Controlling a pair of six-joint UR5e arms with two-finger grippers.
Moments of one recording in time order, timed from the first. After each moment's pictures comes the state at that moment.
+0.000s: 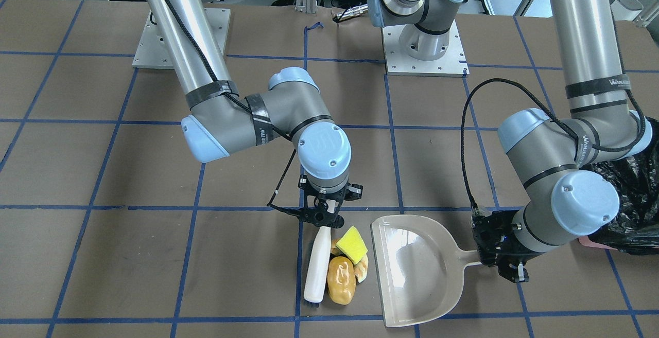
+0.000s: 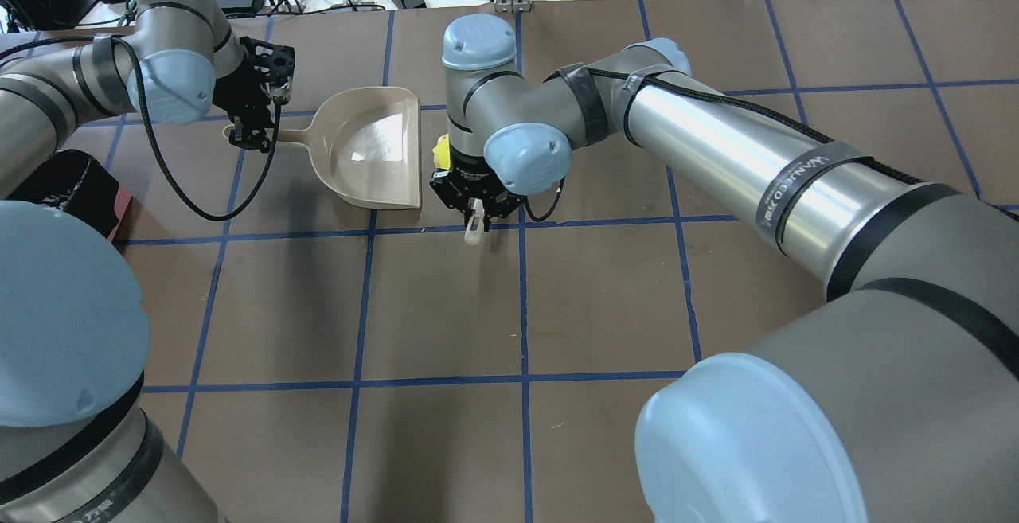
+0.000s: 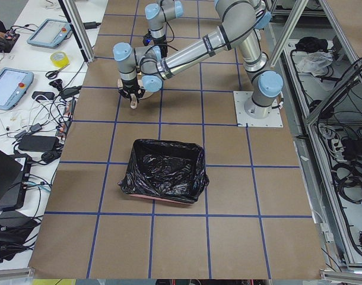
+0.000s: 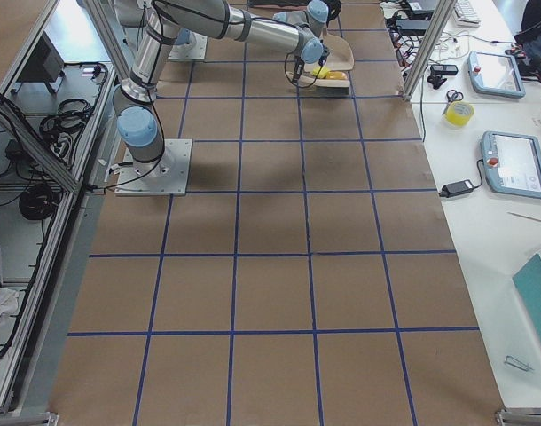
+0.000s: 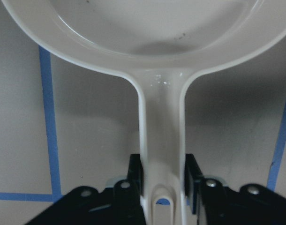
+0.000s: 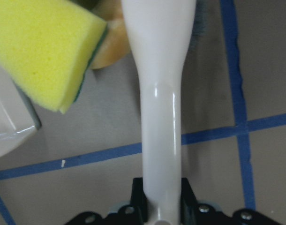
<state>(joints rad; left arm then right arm) -1.37 -2.13 -1.48 -1.09 1.63 1.71 2.01 -0.91 1.38 -1.94 -1.41 0.66</state>
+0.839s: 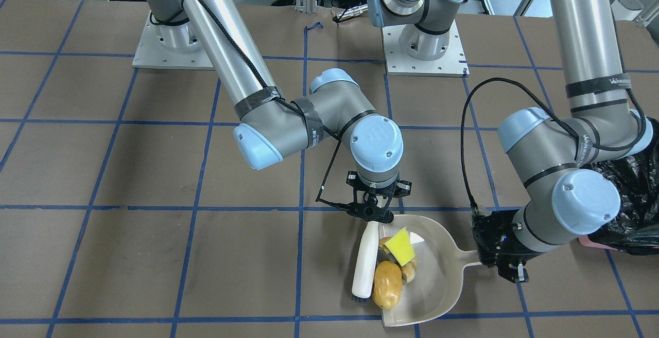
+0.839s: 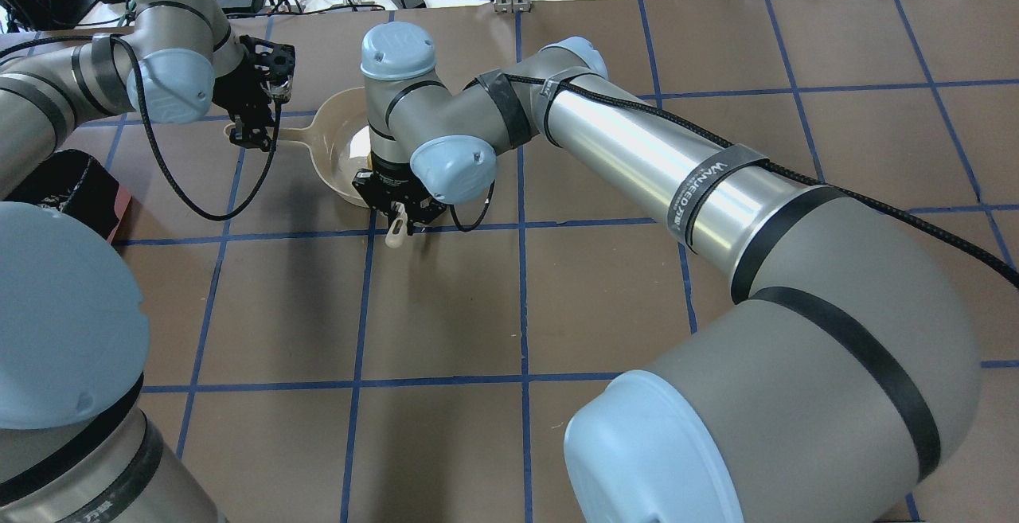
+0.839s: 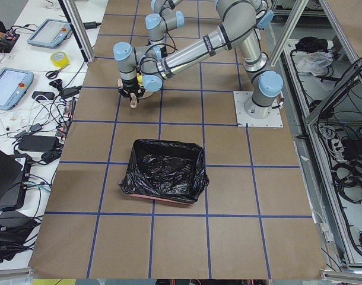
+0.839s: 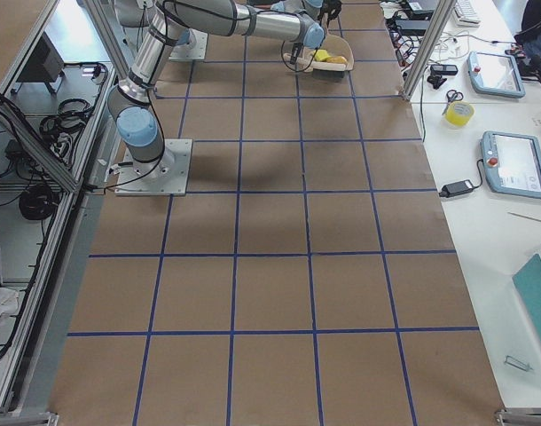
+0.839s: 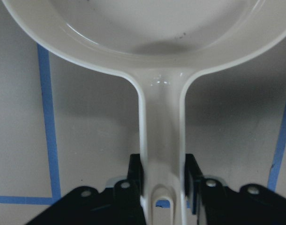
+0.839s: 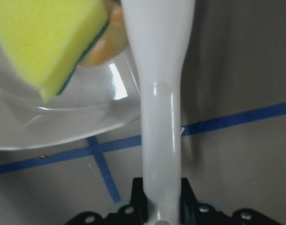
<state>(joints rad) -1.37 -2.13 -1.48 -1.09 1.62 1.72 2.11 -0.82 1.22 -1.96 -1.31 0.81</state>
